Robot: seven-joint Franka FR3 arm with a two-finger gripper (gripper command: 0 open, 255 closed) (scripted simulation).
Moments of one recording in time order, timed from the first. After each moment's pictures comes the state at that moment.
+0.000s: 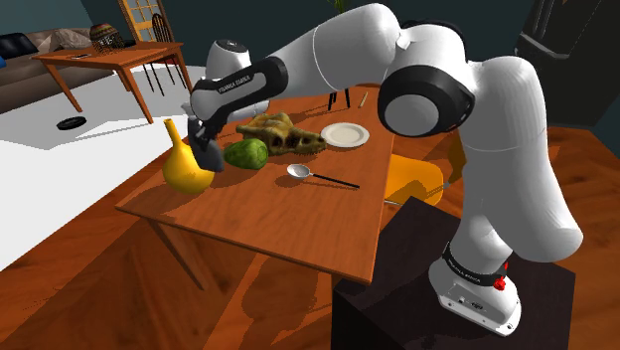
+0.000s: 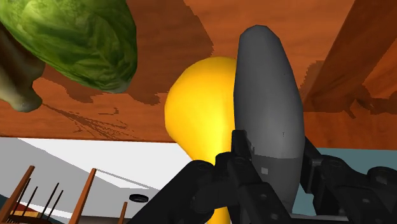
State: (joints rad) arm 0.72 0.52 -0.47 -1.56 0.46 2.53 -0.37
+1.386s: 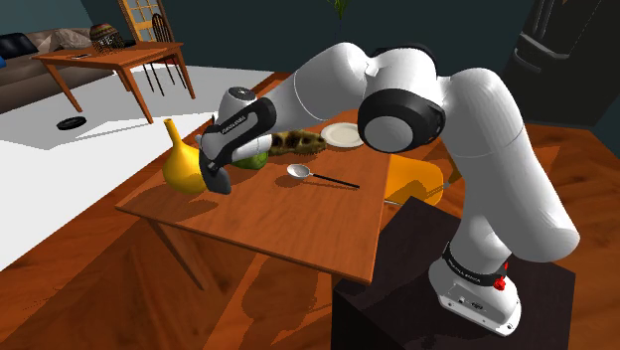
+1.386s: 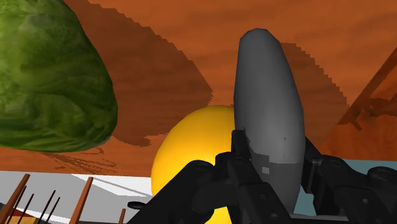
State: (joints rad) arm 0.65 0.65 -0.37 -1.62 0.59 2.73 -0.48
